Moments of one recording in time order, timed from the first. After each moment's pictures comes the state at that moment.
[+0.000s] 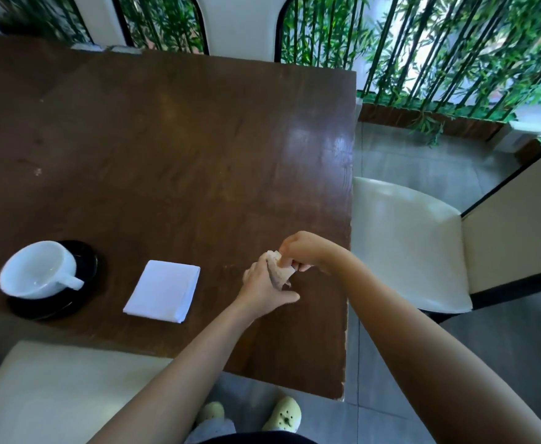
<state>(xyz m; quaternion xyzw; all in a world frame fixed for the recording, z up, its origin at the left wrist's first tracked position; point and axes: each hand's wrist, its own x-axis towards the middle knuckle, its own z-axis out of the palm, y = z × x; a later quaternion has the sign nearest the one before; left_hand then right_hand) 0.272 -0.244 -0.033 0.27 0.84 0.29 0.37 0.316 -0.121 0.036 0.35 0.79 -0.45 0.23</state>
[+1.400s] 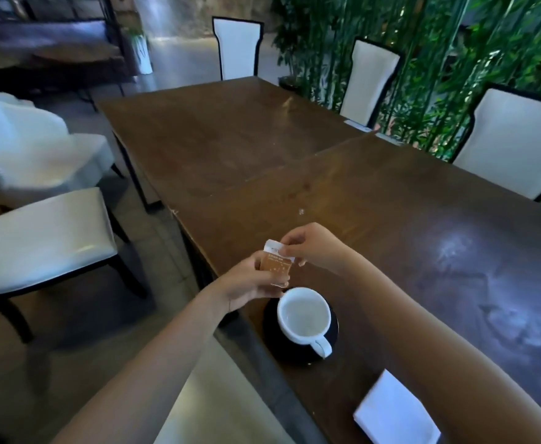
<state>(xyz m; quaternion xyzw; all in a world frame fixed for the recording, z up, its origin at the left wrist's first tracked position) -0.034 -0.585 0.060 0.02 0.60 0.72 0.33 -0.049 -0.419 0.117 -0.07 0.91 -0.40 0.12</state>
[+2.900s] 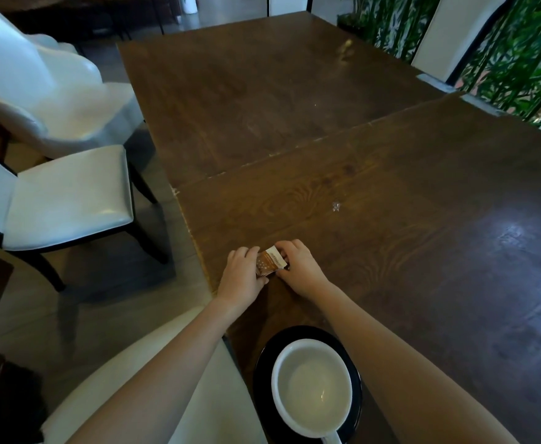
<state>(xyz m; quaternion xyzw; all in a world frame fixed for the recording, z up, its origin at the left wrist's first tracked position) -0.149 -0.571 -0.062 -0.03 0.97 0.24 0.05 -0.183 -0.433 -0.067 -0.11 0.93 -0.33 0.14</state>
